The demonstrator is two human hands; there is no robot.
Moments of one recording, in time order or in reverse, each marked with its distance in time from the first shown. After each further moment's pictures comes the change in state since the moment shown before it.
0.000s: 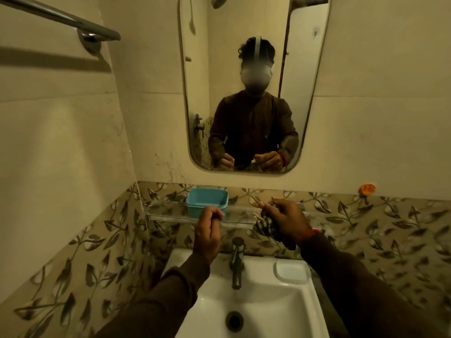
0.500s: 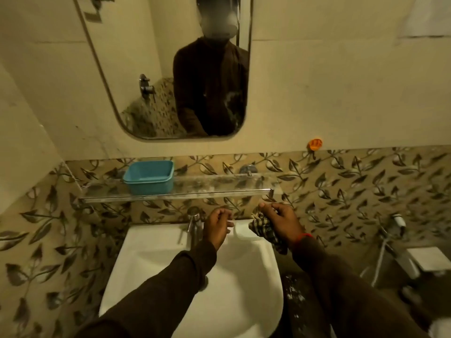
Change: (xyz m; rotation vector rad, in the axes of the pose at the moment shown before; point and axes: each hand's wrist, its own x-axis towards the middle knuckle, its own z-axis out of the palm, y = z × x) left_hand -0.073 -0.020 0.151 -0.142 -0.366 -0.737; right_hand -0.096 0.091 -0.069 0.282 0.208 0.454
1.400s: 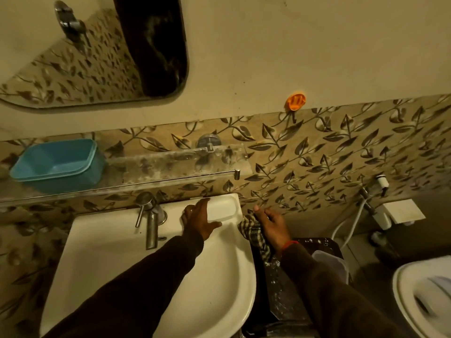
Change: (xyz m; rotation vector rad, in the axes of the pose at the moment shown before) left_hand 0.076 -0.114 0.061 0.987 -0.177 0.003; right_hand 0.029 0.119 -0.064 0.016 0.146 0.426
